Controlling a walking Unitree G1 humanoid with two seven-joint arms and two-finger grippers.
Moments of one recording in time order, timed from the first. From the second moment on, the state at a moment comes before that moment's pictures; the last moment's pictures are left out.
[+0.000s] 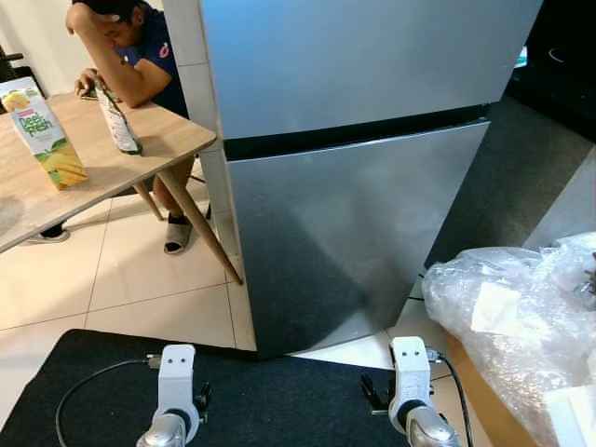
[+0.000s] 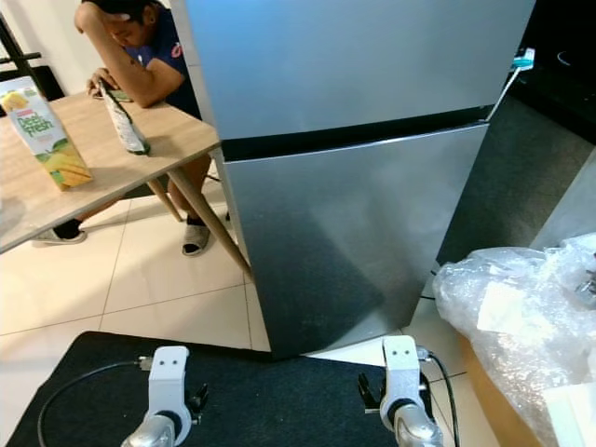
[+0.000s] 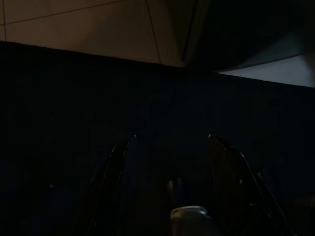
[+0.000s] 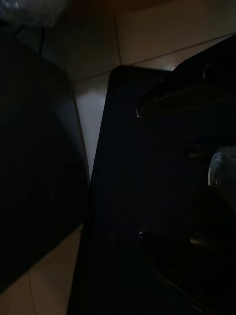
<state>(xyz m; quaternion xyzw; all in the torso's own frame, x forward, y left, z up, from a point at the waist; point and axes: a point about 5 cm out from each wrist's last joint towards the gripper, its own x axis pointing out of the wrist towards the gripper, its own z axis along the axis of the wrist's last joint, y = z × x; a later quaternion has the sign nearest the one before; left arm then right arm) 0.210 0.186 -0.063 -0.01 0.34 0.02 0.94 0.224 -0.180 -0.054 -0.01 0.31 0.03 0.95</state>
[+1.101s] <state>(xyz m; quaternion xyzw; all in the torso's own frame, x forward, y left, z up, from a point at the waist) 0.210 0.179 -0.063 0.00 0.34 0.00 0.94 0.223 -0.171 -0.055 0.00 0.31 0.05 0.95</state>
